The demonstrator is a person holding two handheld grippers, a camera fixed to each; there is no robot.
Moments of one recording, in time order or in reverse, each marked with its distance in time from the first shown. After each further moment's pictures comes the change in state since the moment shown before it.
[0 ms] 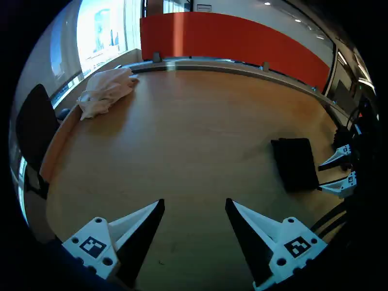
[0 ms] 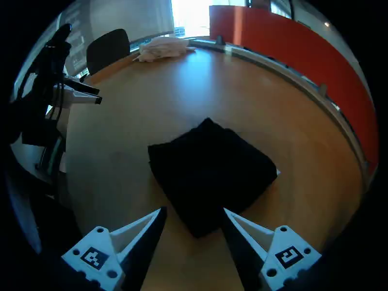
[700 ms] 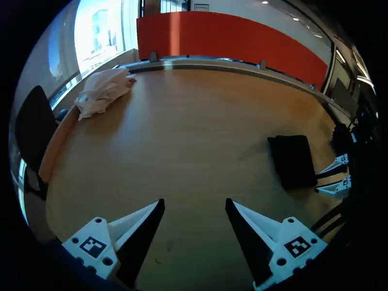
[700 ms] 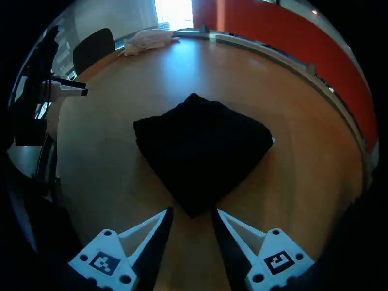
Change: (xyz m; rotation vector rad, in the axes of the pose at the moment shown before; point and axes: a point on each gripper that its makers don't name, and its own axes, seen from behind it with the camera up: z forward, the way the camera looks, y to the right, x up) left arm -0.004 0.008 -0.001 -0.010 -0.005 0.011; right arm -0.037 0.002 0.001 -0.045 -0.048 0.090
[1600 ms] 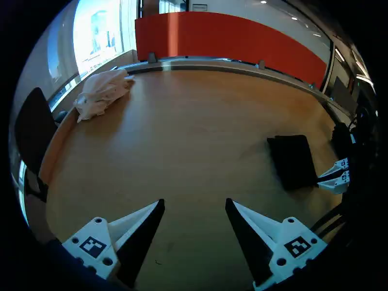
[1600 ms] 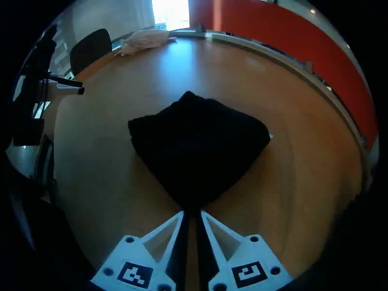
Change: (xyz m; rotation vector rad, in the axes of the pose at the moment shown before) left arm 0.002 0.001 0.002 -0.003 0.003 0.010; right arm -0.003 0.004 0.008 -0.022 0.007 0.003
